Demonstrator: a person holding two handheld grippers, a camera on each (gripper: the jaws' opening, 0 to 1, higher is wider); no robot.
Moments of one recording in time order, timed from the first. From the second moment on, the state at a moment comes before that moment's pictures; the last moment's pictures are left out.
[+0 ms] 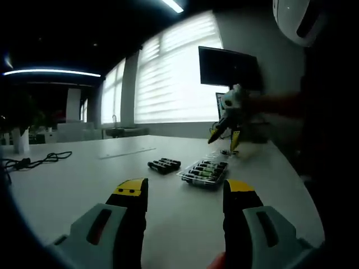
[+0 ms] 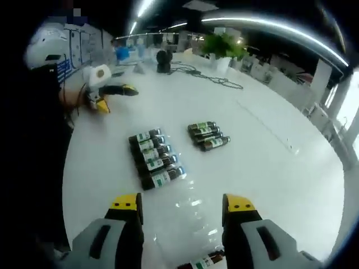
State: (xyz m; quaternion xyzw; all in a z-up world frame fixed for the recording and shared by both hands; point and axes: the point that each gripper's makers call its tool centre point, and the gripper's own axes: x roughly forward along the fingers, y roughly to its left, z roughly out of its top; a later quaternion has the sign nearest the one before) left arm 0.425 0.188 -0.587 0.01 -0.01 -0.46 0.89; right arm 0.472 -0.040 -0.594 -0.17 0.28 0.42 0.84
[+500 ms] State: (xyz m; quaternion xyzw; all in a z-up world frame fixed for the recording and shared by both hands) left arm 0.425 0.189 -0.584 0.01 -0.01 -0.46 0.89; right arm 0.519 -0.008 -0.574 0.06 0.23 0.23 0.94
